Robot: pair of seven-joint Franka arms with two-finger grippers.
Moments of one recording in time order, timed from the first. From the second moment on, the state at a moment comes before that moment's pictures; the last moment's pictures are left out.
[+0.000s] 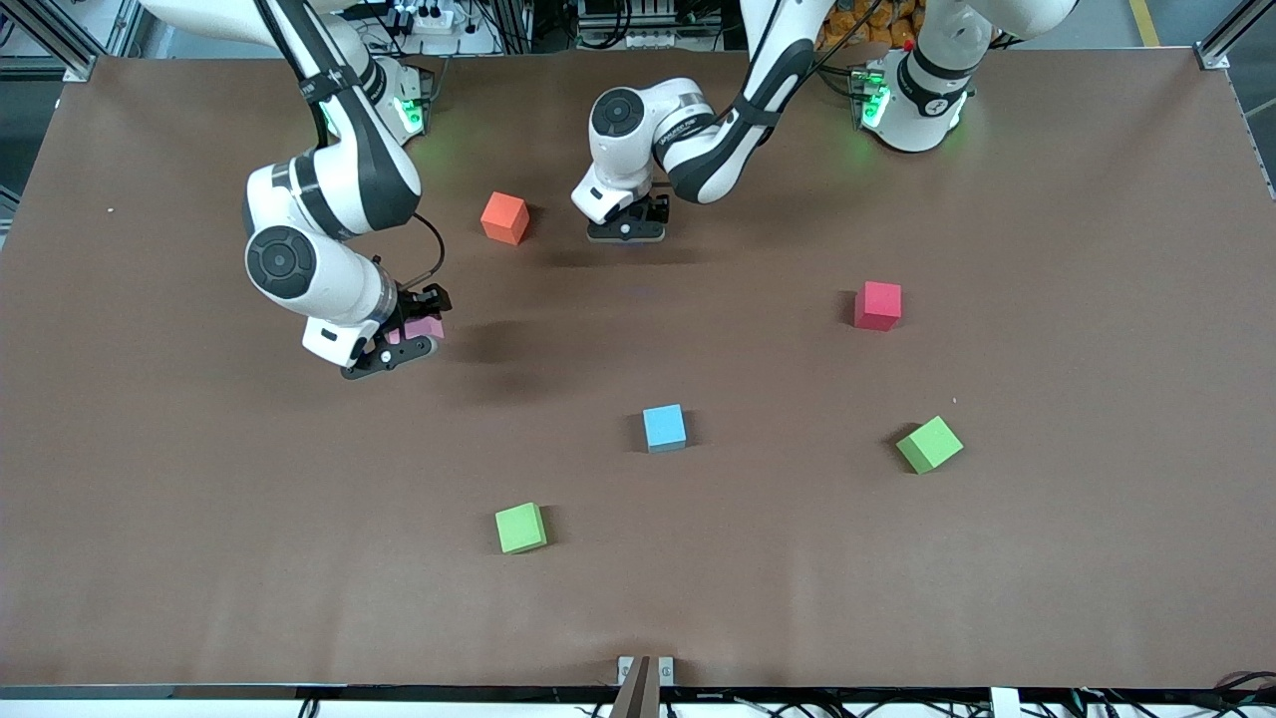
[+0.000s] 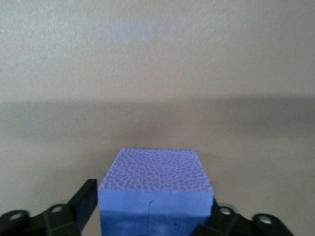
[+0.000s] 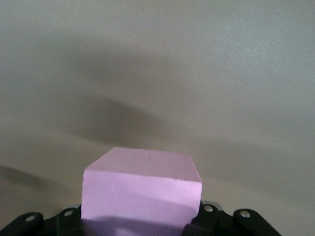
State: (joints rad) left arm -0.92 0.58 -0.23 -1.98 0.03 2.49 -1.14; right arm 0.28 0.20 0.05 -2.09 0.09 2.08 -0.04
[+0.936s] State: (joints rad) left arm -0.74 0.33 -0.21 -1.95 0.04 2.31 -1.06; right arm 0.46 0.26 0.06 -2.09 0.14 2.20 0.11
